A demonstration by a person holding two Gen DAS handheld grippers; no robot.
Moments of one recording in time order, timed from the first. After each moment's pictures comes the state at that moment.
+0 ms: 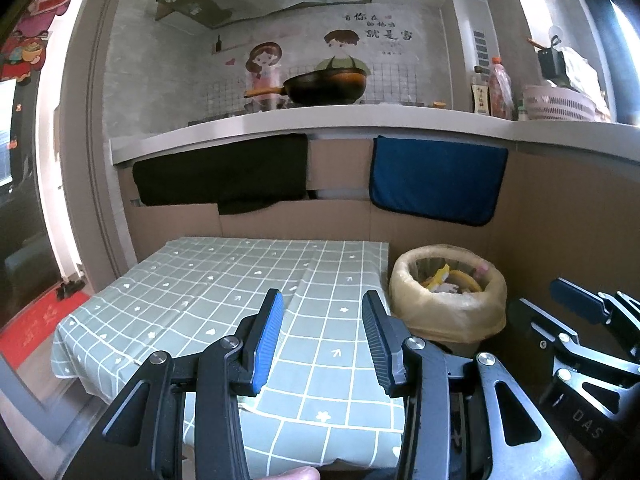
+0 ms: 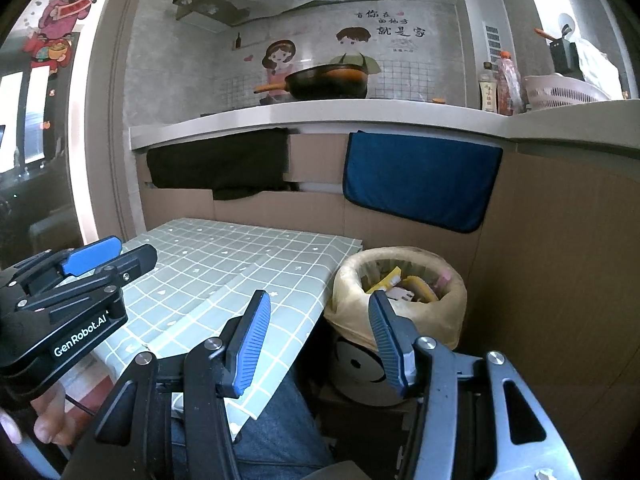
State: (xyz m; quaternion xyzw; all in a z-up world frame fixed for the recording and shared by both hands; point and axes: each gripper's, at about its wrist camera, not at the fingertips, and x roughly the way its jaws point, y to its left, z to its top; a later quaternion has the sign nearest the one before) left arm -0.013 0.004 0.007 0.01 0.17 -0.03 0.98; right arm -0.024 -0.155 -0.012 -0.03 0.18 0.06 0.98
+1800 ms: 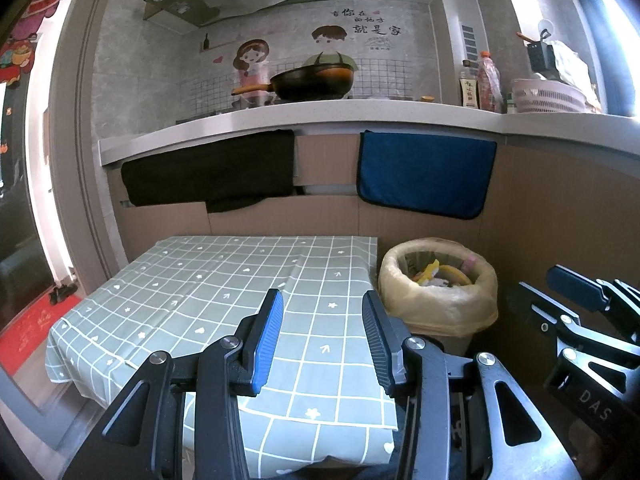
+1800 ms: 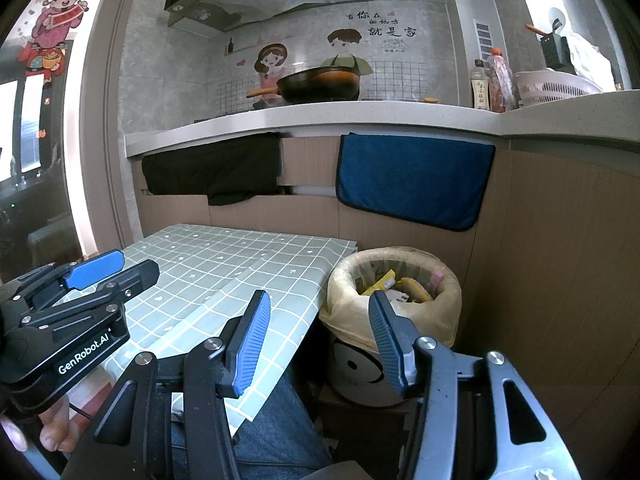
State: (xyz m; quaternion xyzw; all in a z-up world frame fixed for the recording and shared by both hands) left arm -0.011 0.003 0.004 0.02 0.18 -0.05 0.98; right arm -0.030 -0.159 -0.009 -0.01 0.18 0.05 0.98
